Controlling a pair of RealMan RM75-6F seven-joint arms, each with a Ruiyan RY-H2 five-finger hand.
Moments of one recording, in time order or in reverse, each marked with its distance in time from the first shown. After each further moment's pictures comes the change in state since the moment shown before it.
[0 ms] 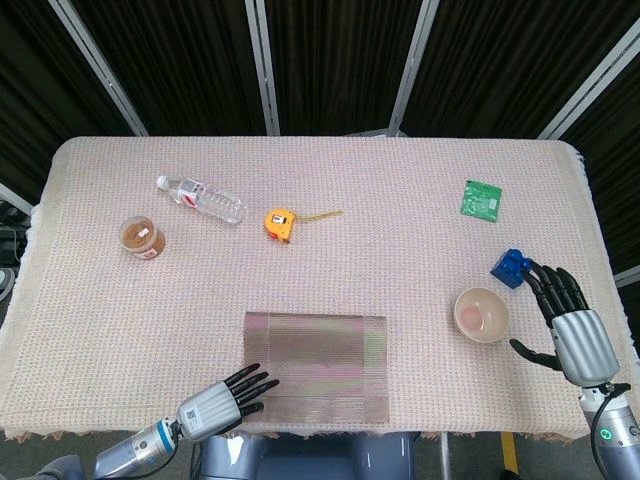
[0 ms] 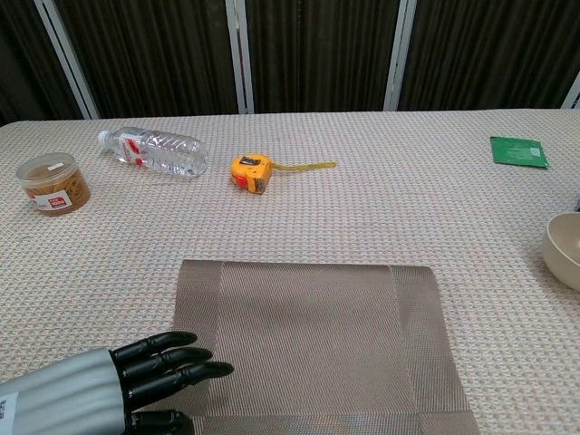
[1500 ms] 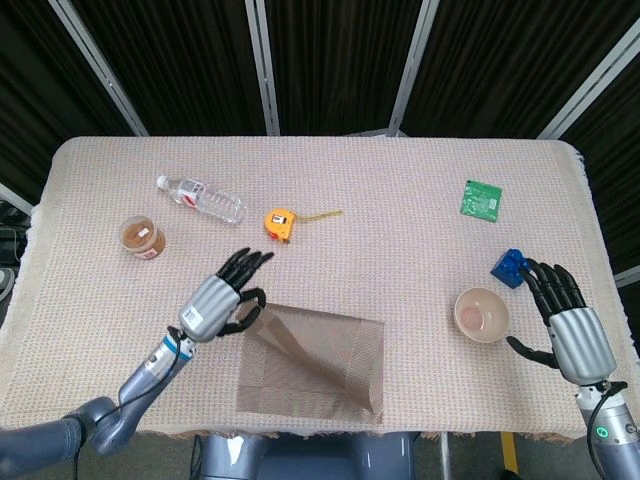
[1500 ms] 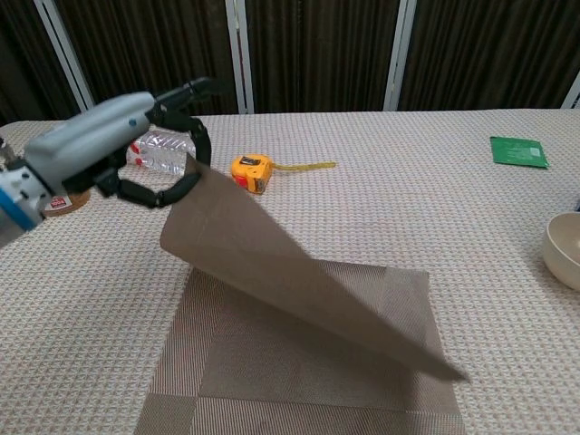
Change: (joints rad) left arm -0.217 0.169 -0.439 -0.387 -0.392 -0.142 -0.120; right arm 0.005 -0.009 0.016 -0.007 -0.004 0.002 -0.019
